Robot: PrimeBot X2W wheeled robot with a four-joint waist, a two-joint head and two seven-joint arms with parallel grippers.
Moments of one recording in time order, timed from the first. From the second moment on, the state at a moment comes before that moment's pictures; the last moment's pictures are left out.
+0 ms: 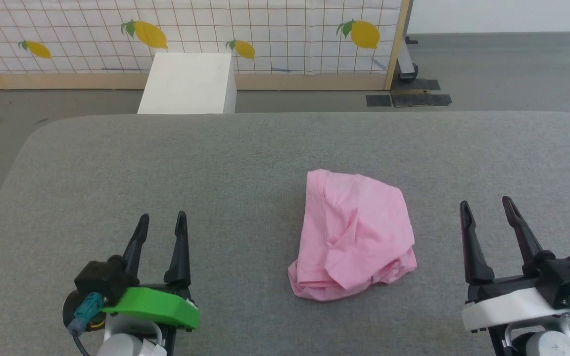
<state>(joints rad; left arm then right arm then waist) -0.06 0.06 -0.03 0.13 -0.27 -0.12 -0.26 0.00 -0.05 -0.05 0.02 0.05 0.13 -0.26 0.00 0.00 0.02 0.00</state>
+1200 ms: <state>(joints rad) -0.32 0.05 -0.63 0.41 -0.56 -0.02 0.25 0.00 -0.05 -0.02 0.04 0.06 0.13 -0.26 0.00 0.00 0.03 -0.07</state>
